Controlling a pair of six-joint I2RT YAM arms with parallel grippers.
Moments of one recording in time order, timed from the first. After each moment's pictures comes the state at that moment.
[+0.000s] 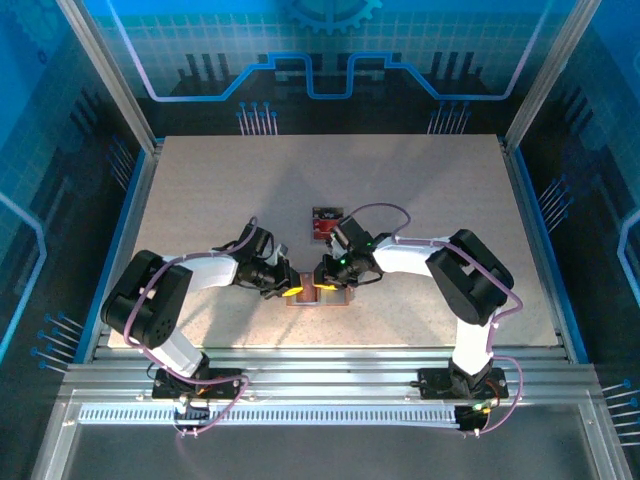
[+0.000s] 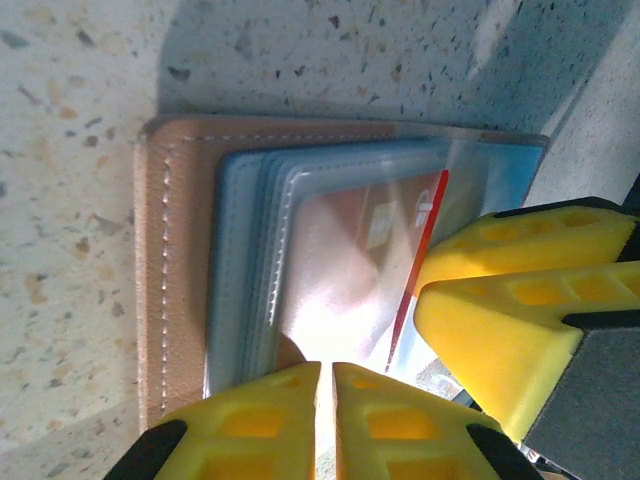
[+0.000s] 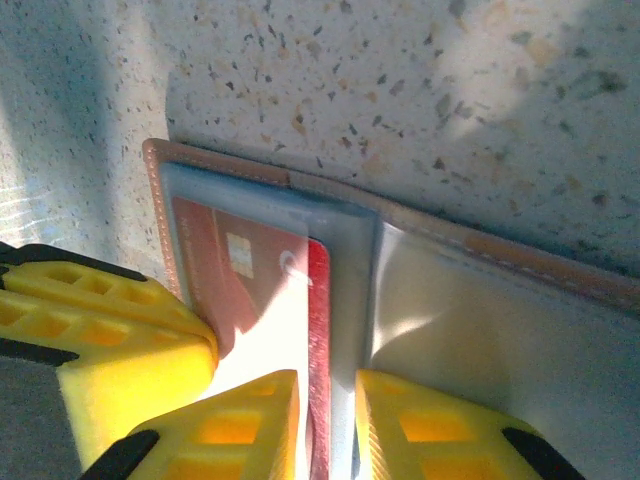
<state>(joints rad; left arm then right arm) -0.37 1.61 0.66 -0.18 0.68 -0.80 0.70 1.86 1.03 -0.26 -0.49 0.81</state>
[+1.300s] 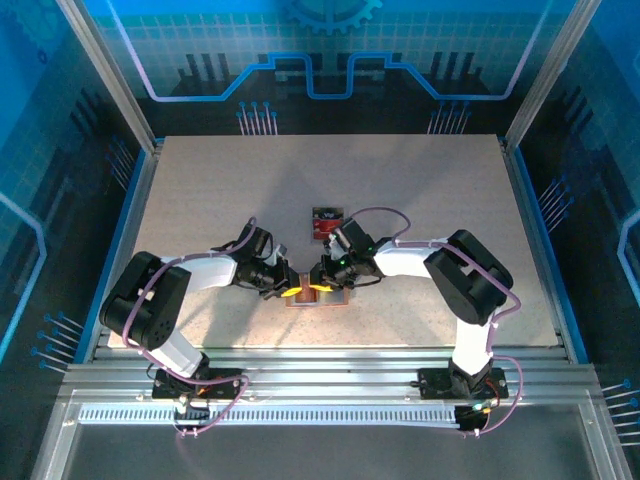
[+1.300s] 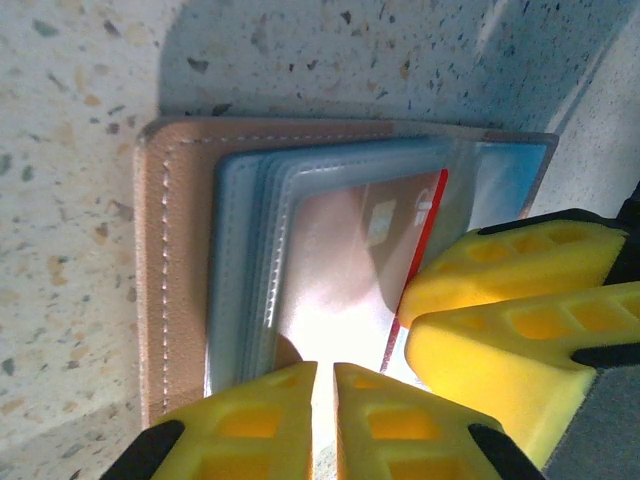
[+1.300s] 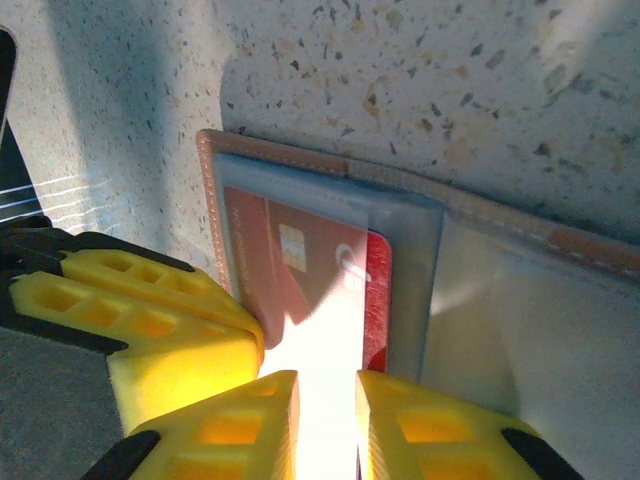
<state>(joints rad) -0.36 1.60 0.66 -0.19 0.67 -0.80 0.70 1.87 0.98 -0.12 -0.58 0.88</state>
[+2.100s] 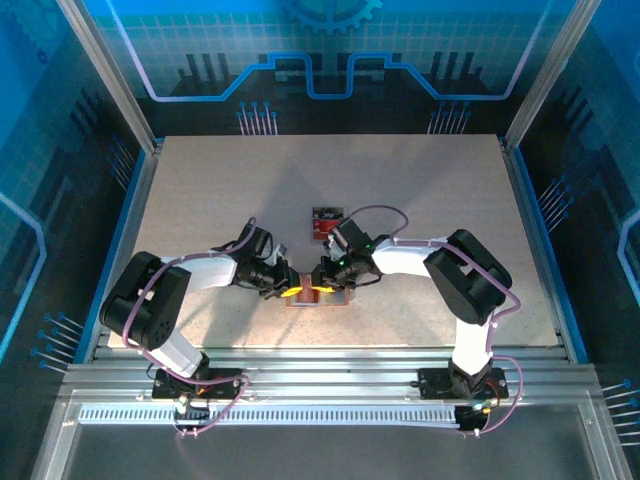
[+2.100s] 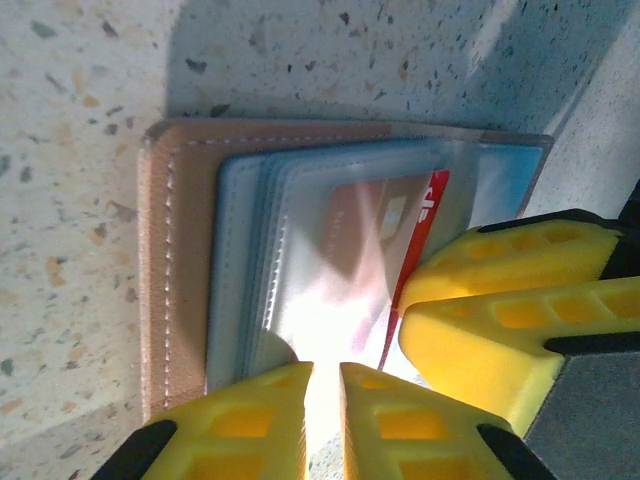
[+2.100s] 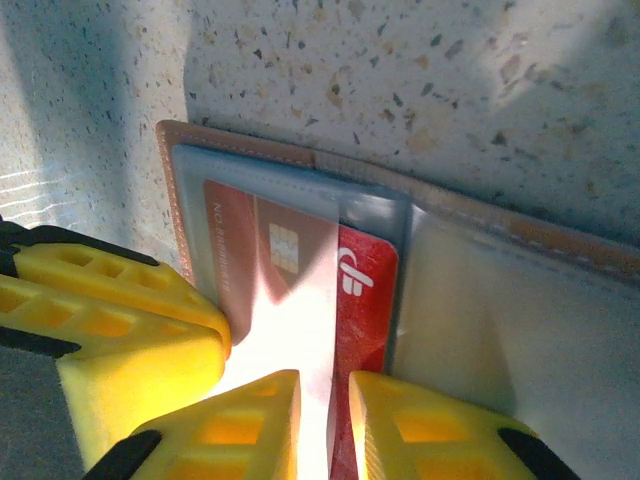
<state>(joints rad) -0.36 1.60 0.66 -0.19 0.67 -0.80 0.71 1.87 1.02 -0.22 -0.53 0.82</state>
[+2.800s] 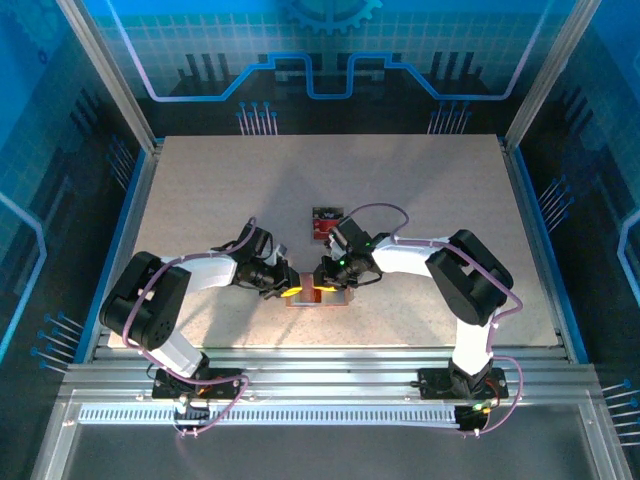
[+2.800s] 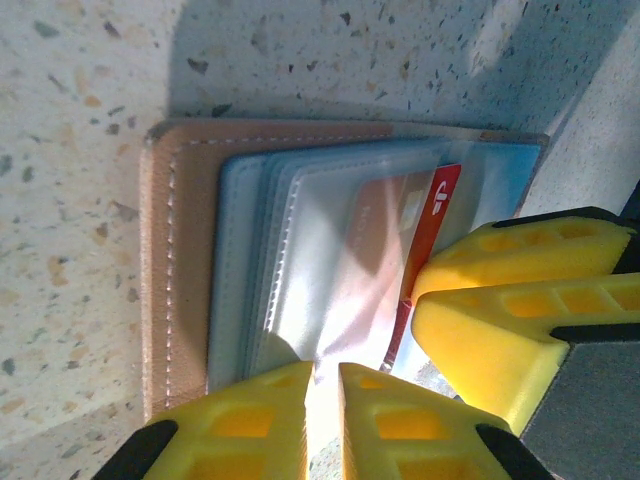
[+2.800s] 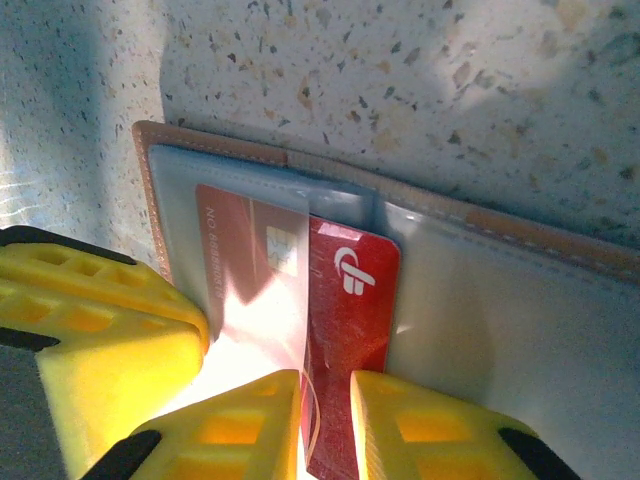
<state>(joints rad) -0.36 1.60 0.66 -0.19 0.67 -0.80 0.71 1.86 1.04 -0.28 -0.50 0.79</state>
